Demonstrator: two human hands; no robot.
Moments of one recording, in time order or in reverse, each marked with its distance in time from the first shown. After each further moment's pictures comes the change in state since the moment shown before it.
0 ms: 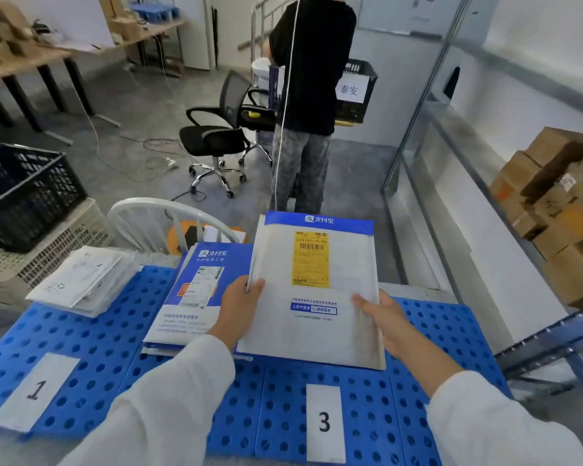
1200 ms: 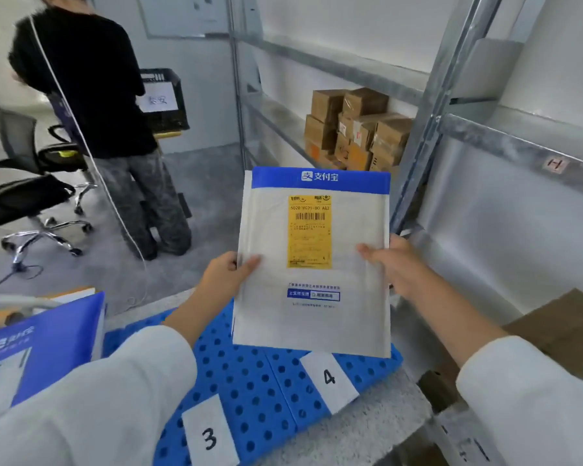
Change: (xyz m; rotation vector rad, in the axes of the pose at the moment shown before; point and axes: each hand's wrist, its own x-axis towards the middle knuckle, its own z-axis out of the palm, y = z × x) left_hand -0.088 0.155 0.219 0.185 -0.539 0.417; right_hand -0.102 -0.009 -0.279 0.207 0.496 -0.255
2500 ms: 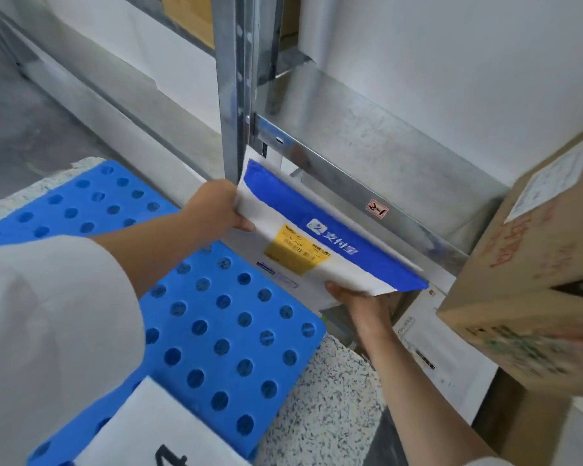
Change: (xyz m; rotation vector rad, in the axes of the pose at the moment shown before) left_hand 0.207 -0.069 0.401 0.700 -0.555 0.338; right_hand 0.098 0.387 -0.165 0.097 0.643 0.093
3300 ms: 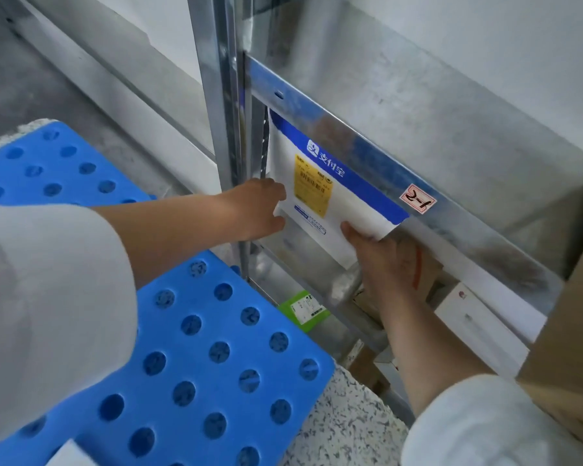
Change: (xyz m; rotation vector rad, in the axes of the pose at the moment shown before) left_hand 0.049 0.020 0.062 0.178 -0.205 0.237; right_hand 0.106 0.002 0.021 -0.107 0.053 0.220
